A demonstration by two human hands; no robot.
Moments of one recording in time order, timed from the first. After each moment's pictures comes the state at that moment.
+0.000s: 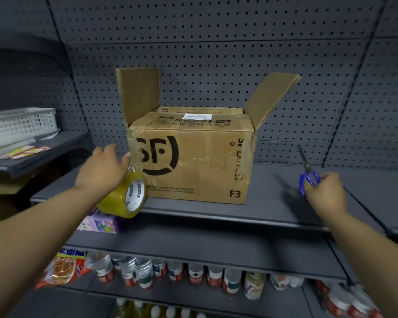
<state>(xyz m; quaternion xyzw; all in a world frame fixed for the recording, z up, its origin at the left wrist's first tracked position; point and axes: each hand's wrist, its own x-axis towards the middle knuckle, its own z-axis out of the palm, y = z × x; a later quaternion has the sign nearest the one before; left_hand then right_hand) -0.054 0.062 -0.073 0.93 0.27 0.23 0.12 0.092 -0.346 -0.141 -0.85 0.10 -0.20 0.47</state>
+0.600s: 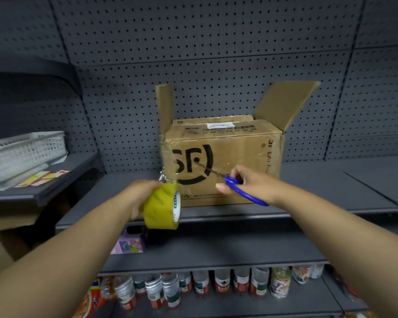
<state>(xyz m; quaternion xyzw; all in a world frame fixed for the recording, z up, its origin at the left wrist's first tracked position) -0.060 0.112 -0.087 0.74 0.25 0.00 0.63 -0.037 -0.143 -0.053 -0.90 -0.26 0.09 0.33</state>
